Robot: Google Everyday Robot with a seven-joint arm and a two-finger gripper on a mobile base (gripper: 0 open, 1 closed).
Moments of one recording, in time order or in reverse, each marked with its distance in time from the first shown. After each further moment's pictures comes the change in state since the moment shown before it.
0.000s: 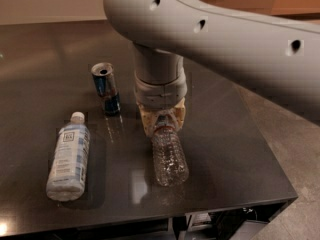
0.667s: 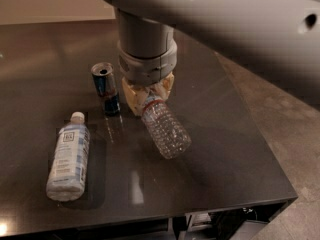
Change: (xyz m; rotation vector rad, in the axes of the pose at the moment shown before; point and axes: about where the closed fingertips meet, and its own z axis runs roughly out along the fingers) arm -0.031 0.020 -0.054 0.009 -0.167 -0.353
